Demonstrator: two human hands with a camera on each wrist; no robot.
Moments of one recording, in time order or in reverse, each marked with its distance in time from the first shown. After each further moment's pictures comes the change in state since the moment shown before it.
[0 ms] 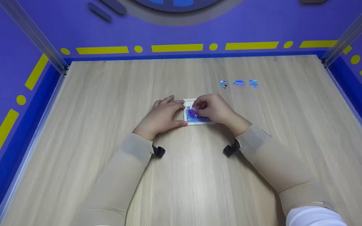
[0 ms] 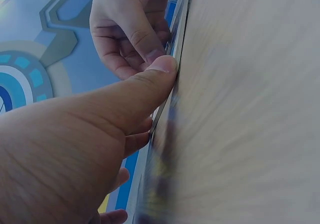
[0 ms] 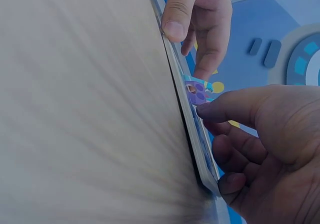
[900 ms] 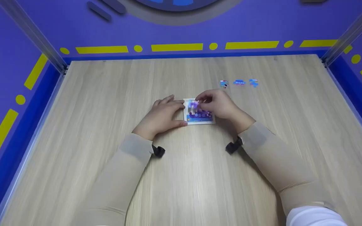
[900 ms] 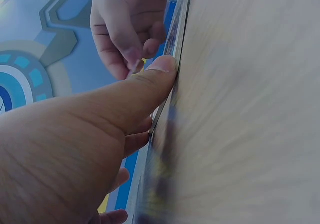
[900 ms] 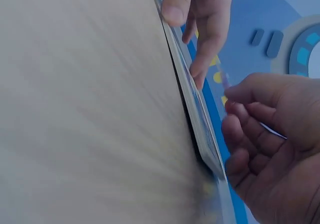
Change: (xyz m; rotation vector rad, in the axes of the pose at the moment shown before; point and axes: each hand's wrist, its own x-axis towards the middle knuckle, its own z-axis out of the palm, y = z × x) left_hand 0.000 0.001 0.000 0.012 -0.001 -0.007; right_hand 0.002 0.009 -0.017 0.140 0.022 0.042
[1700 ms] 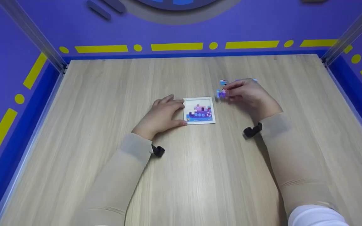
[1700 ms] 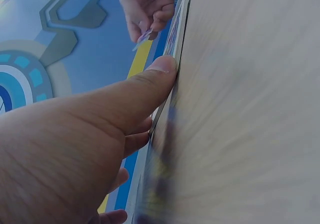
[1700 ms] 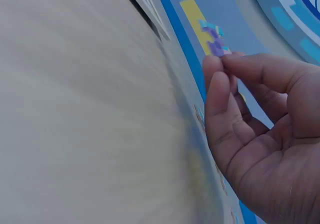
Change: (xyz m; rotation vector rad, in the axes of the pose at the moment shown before) left_hand 0.000 0.001 -0.001 -0.011 0.001 -0.001; right_hand 0.000 0.051 -0.088 0.502 0.038 0.329
